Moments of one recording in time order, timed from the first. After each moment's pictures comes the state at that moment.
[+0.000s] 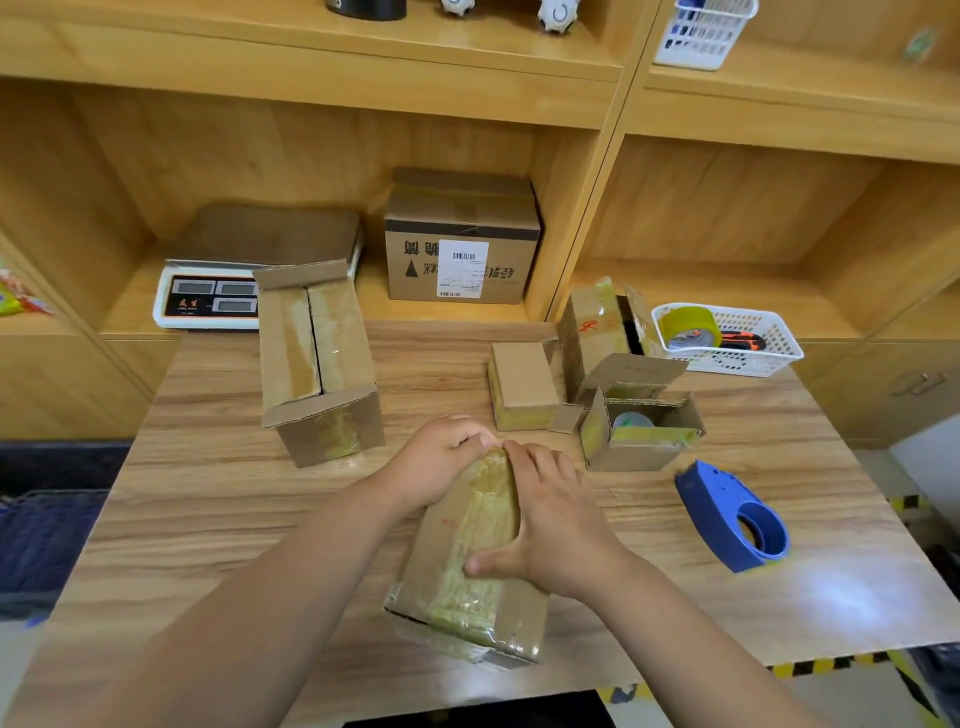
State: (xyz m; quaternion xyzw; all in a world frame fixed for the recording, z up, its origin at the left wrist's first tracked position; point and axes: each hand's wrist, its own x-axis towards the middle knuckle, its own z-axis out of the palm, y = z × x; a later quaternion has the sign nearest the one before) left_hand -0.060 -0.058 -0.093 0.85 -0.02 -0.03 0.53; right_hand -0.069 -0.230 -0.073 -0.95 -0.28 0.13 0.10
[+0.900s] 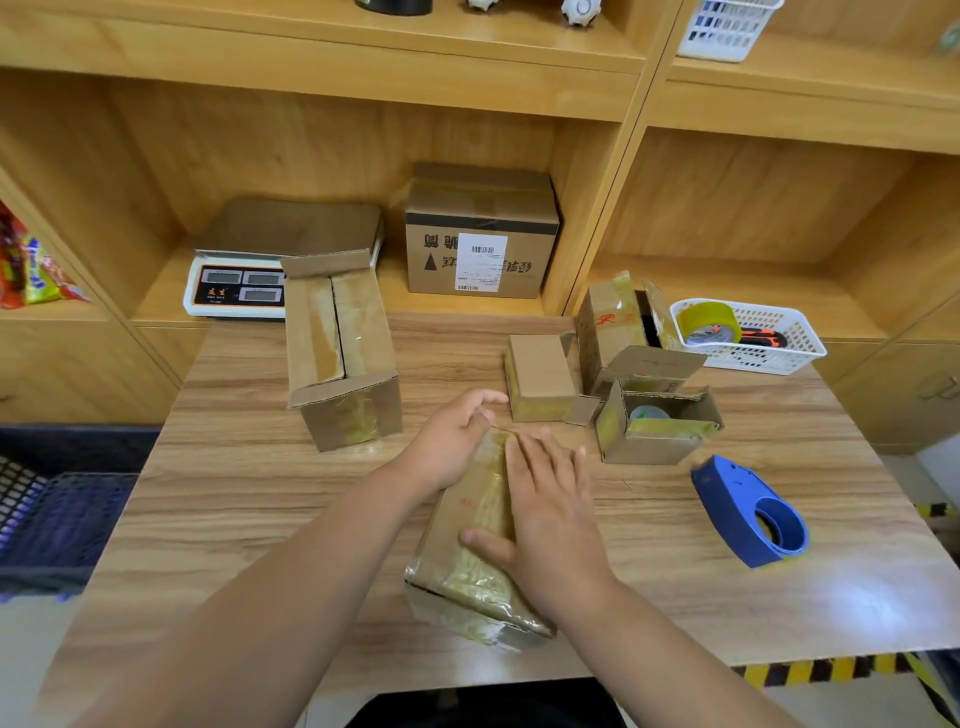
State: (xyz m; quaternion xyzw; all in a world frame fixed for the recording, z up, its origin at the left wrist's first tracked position) left_hand -0.065 -0.059 -0.098 0.82 0.07 -0.02 0.56; right_hand -0.108 -0.214 -0.068 -0.96 -0.28 0.06 0.07
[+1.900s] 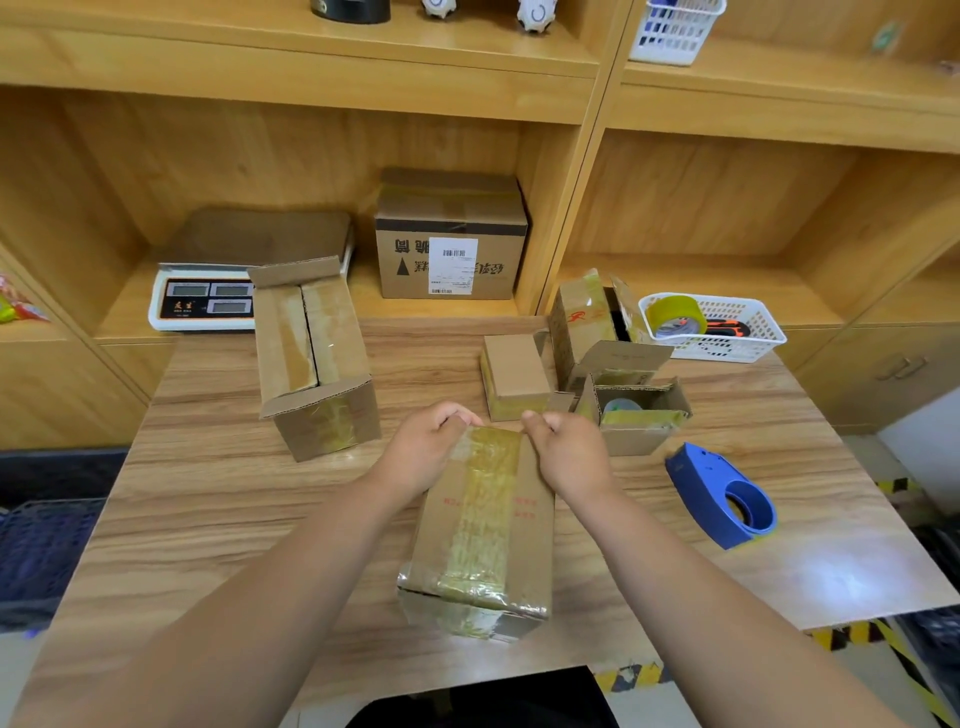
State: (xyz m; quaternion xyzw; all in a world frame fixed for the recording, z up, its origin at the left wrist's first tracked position) left_hand -0.073 -0.064 -0.091 0.82 0.10 0.01 0.56; right_hand -0.030 -0.231 -0.077 -0.93 -0.06 0.08 0.36
